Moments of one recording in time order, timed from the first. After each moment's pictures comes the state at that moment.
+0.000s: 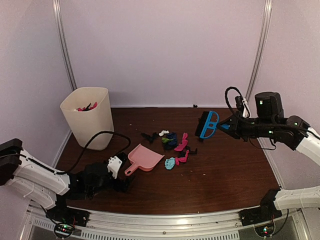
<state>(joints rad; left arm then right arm) -1.11 1.28 0.22 0.58 -0.46 -0.10 0.64 0.94 1.01 -0.56 -0.14 0.85</state>
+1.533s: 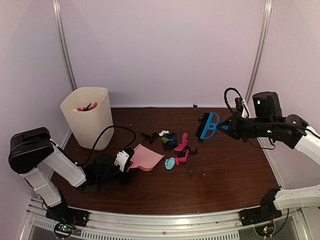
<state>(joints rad) -0.90 1.64 0.31 0.86 -0.20 -0.04 0.64 0.95 1.02 -0.59 -0.11 0.88</state>
